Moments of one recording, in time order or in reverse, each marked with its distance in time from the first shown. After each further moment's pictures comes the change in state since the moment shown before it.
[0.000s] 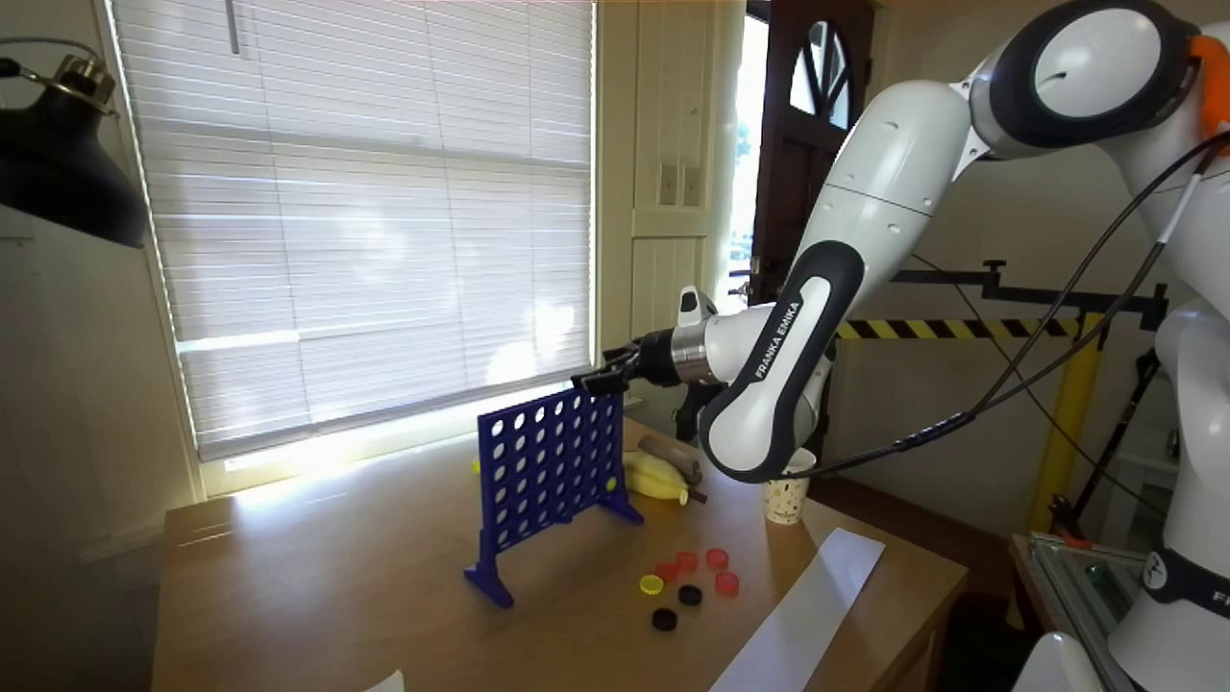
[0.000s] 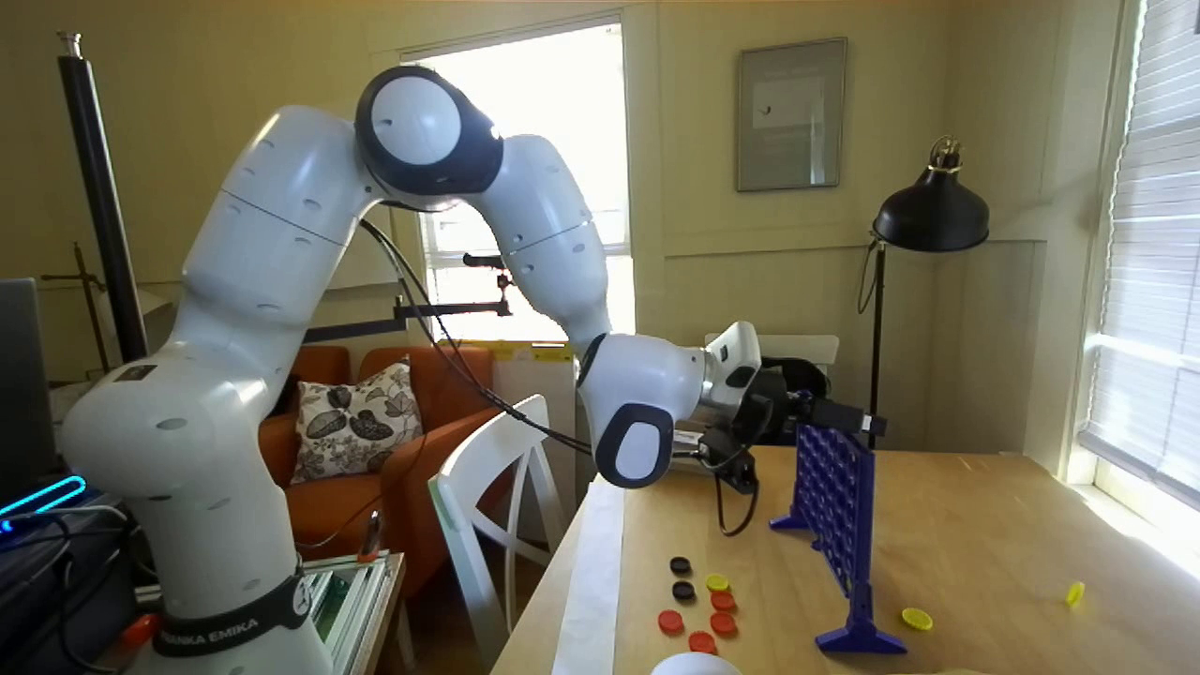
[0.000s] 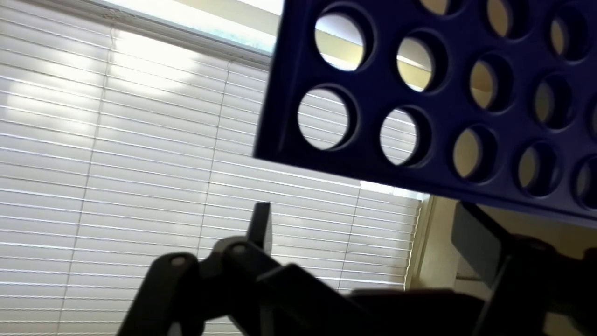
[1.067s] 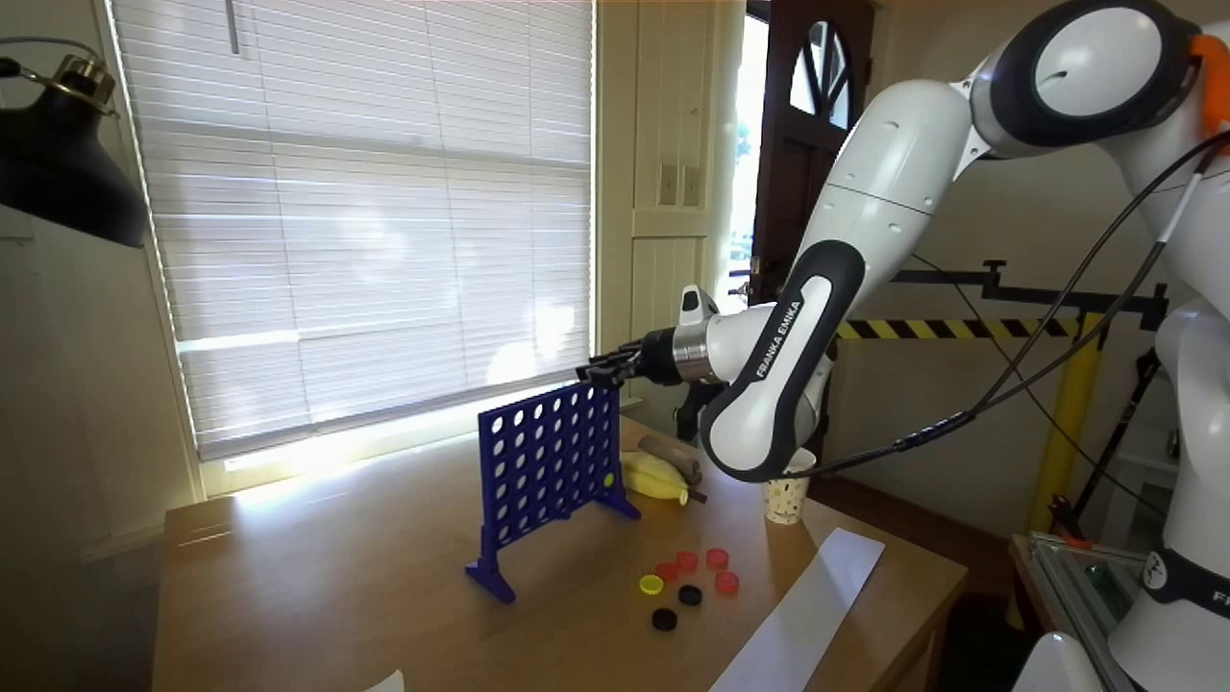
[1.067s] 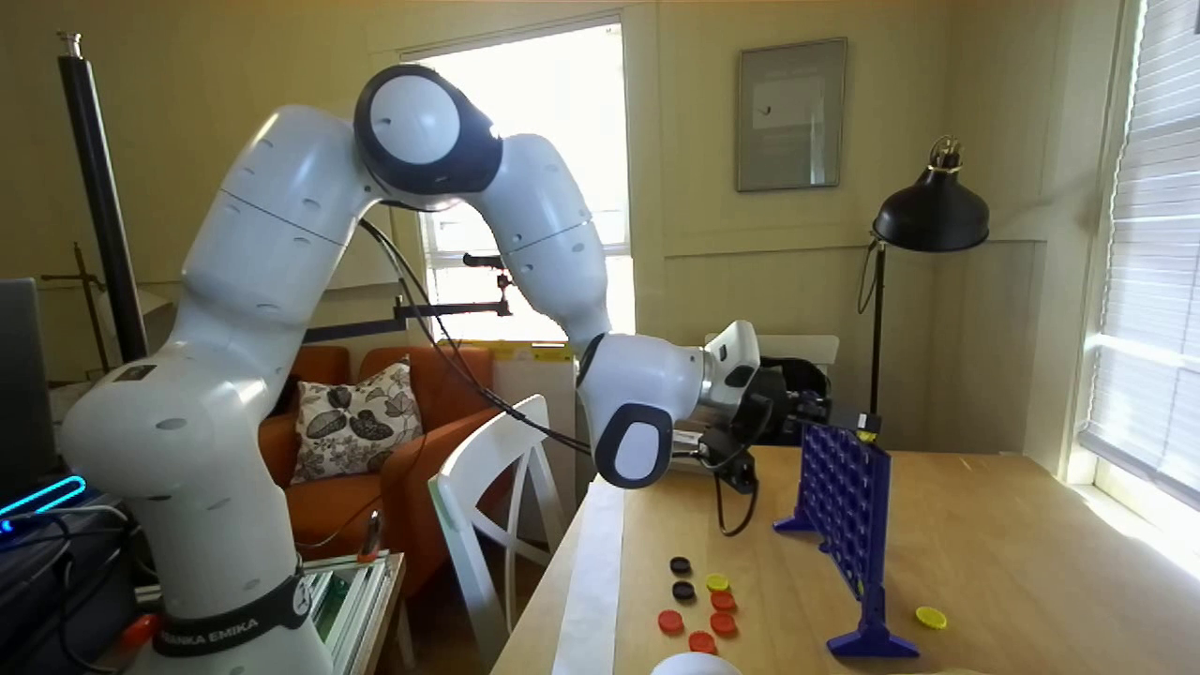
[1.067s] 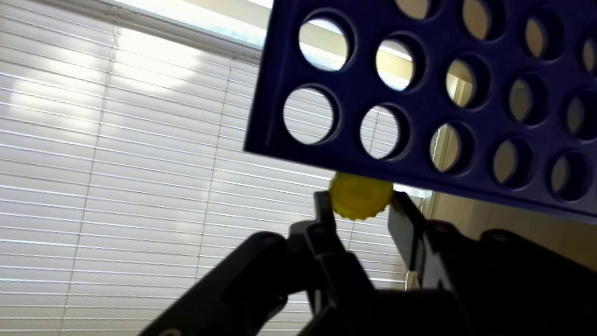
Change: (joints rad) arm -0.003 -0.002 0.000 -0.003 0.000 0.007 0.000
